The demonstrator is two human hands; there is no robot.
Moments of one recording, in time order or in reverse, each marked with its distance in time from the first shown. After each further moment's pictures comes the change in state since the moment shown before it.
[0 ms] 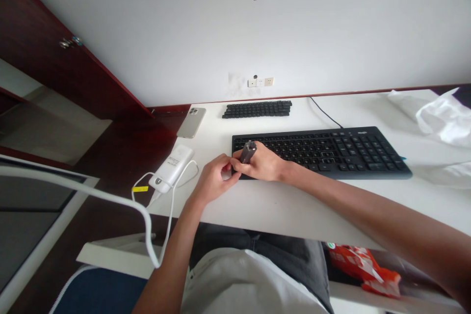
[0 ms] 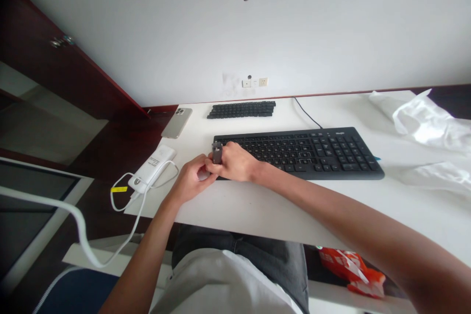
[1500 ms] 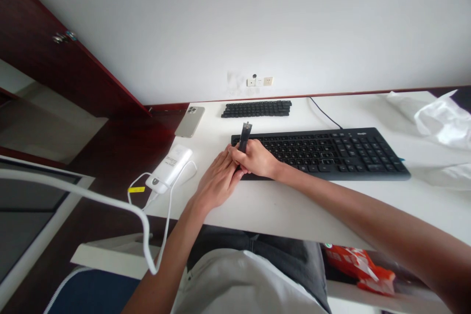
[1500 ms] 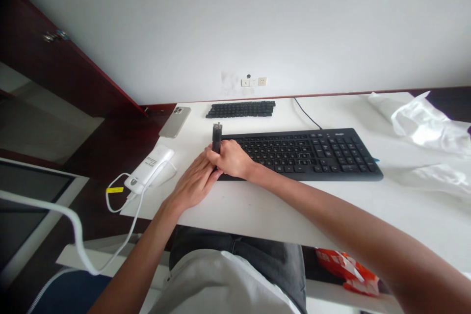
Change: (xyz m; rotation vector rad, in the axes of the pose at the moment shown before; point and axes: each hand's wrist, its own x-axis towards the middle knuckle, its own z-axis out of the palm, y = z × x) left_hand -0.001 -0.007 0.015 0.441 -0.144 0.195; right_hand 0.012 0.003 0.014 0.075 0.148 0.225
